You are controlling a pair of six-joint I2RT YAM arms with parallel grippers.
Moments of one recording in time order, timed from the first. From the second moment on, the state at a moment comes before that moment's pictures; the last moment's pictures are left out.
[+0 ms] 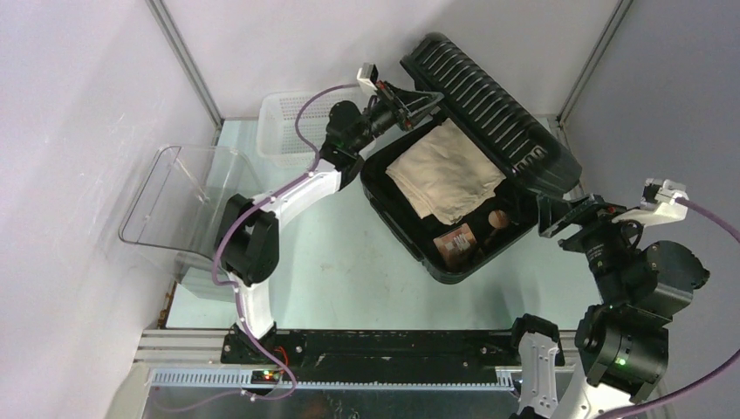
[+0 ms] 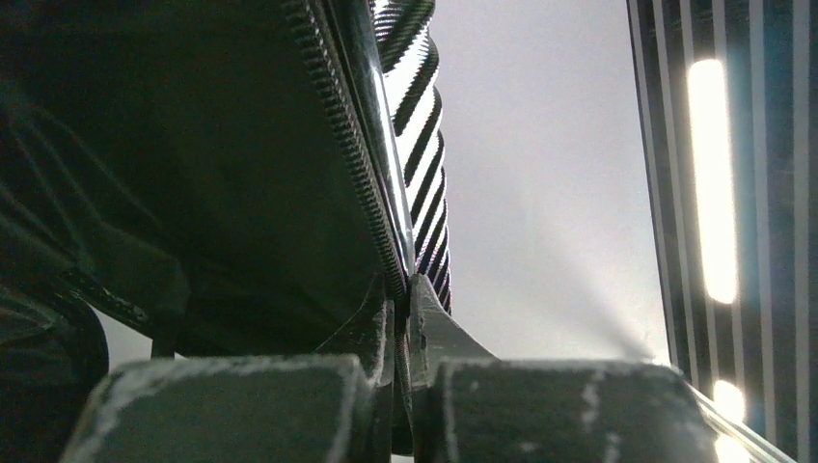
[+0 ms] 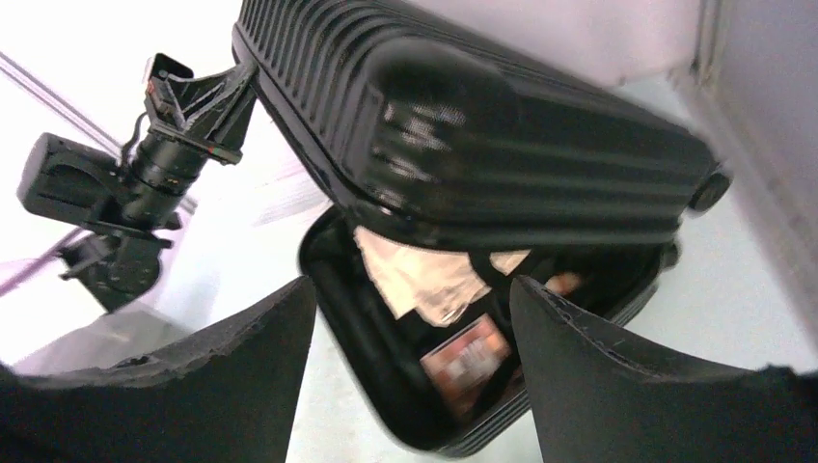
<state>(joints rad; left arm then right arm) -0.59 1.89 1.56 0.72 0.41 -1.58 -0.42 0.58 1.44 -0.96 -0.48 0.43</state>
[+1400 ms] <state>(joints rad) -0.64 2.06 1.90 0.56 0.34 -1.63 0.35 0.73 1.02 -0.15 0.39 -0.58</state>
